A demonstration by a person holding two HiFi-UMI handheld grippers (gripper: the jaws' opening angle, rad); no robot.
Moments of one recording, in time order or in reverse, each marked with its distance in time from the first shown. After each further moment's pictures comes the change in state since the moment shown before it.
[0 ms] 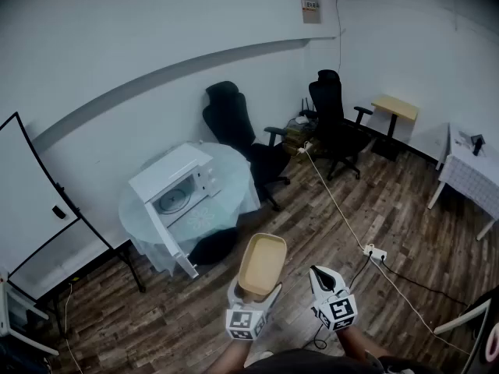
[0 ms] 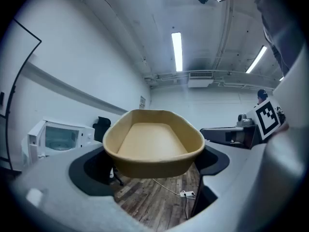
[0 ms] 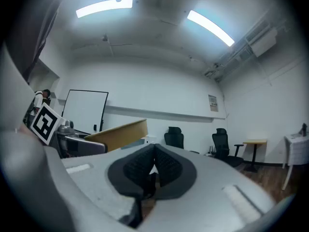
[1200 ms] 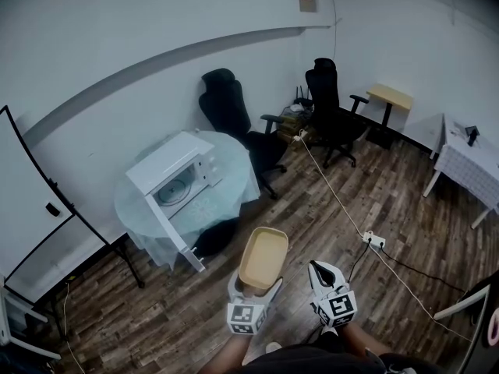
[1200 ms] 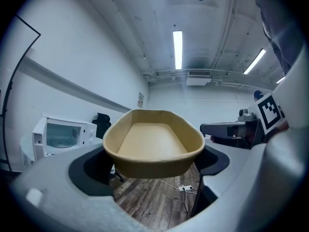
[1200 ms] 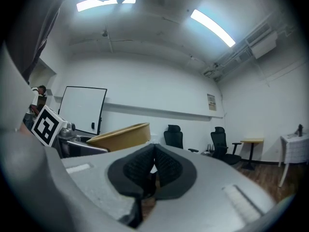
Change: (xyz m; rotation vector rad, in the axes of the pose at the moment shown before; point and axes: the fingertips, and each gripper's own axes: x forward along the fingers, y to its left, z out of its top) left arm -0.020 0.058 -0.020 0.004 0.041 -0.036; right arm 0.030 0.057 -0.009 0.002 0.023 -0.039
